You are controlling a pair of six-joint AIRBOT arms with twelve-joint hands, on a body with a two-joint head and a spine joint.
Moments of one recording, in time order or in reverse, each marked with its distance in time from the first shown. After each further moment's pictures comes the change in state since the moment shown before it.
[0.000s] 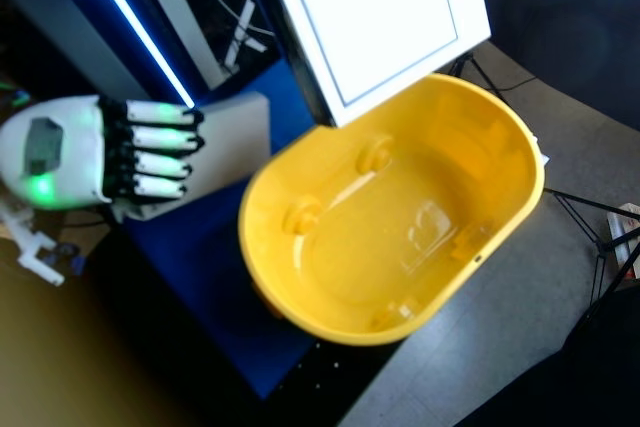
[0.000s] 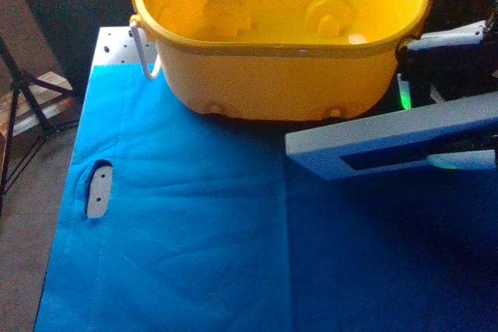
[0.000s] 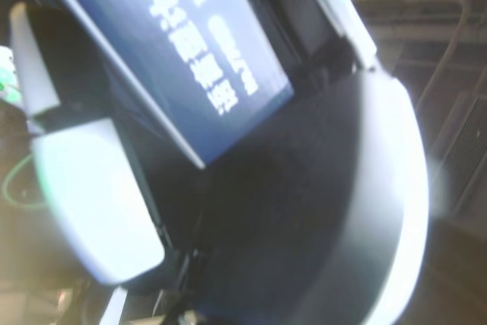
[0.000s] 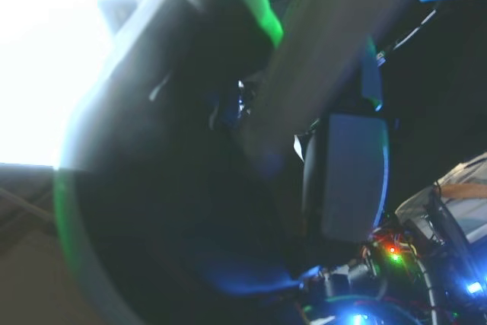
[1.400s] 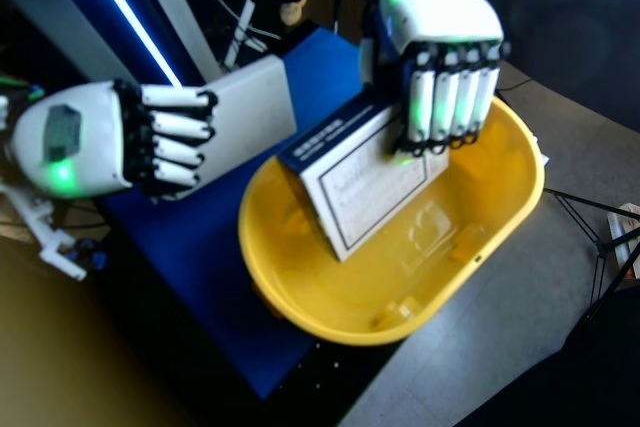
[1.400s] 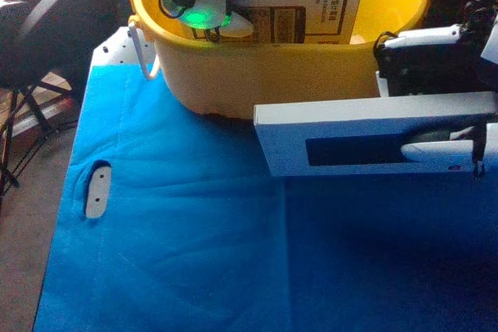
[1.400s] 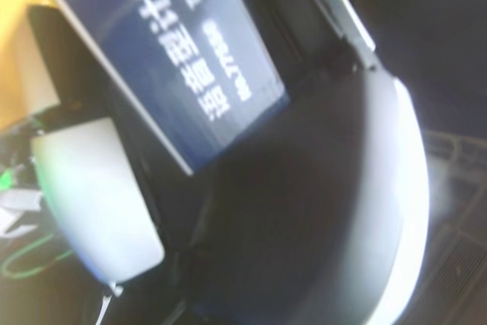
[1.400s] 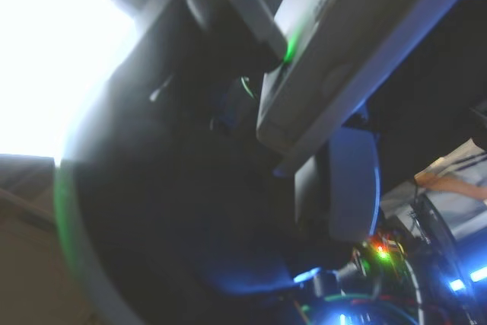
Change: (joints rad) left arm 0.043 -0.362 0.327 -0.162 0.313 0.003; right arm 0.035 -0.057 0.043 -0.043 -0.001 0.000
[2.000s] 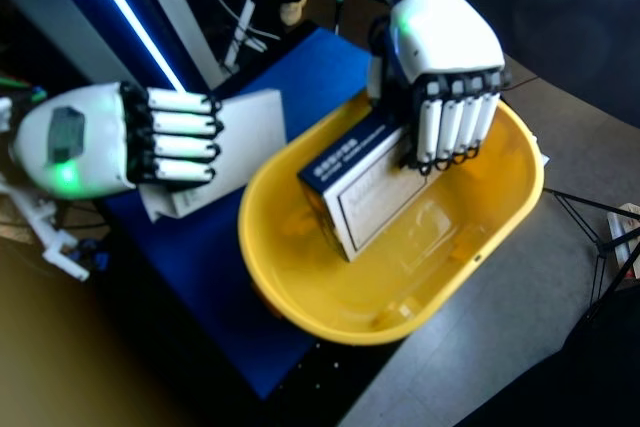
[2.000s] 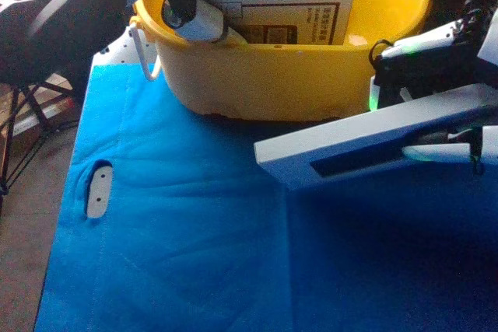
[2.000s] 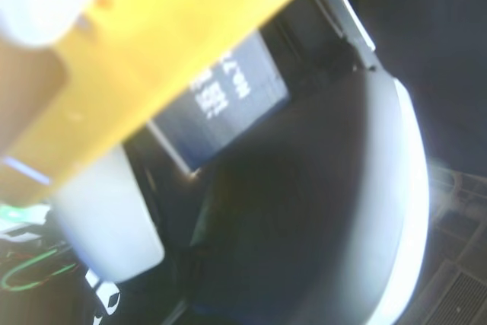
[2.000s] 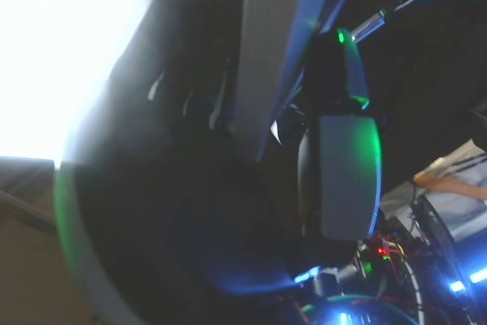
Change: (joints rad) left arm 0.009 -0.026 0.040 -0.013 0.086 0.001; right arm 0.000 -0.003 0.000 0.001 0.001 0.000
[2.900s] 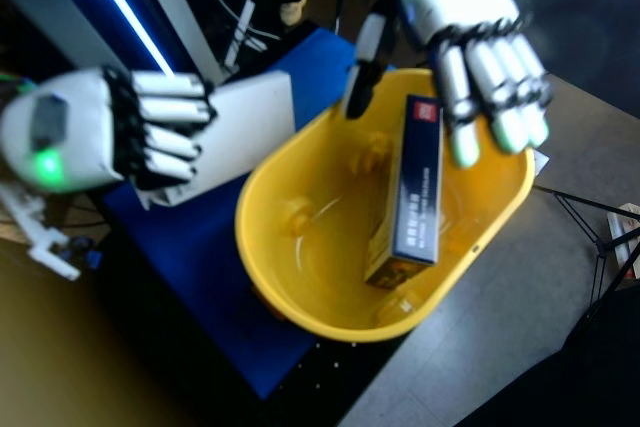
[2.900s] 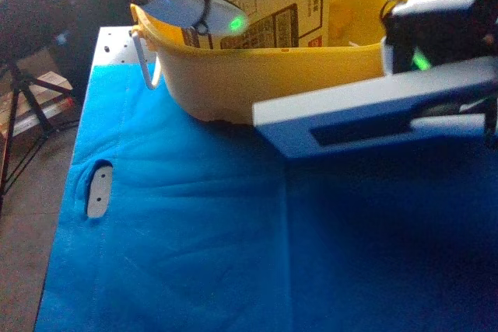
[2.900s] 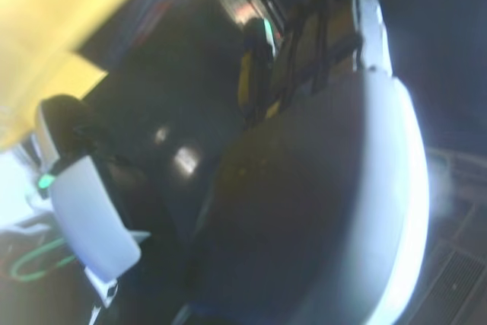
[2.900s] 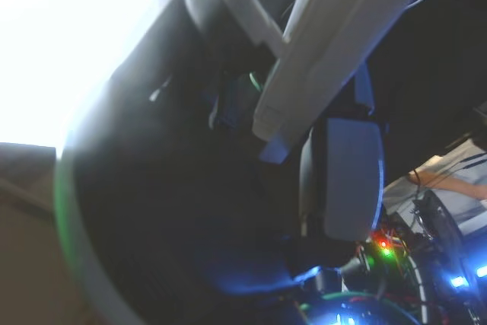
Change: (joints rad) left arm -0.002 0.137 -0.077 -0.006 -0.064 -0.004; right arm 0.089 0.057 0.000 -0.052 0.006 0.038
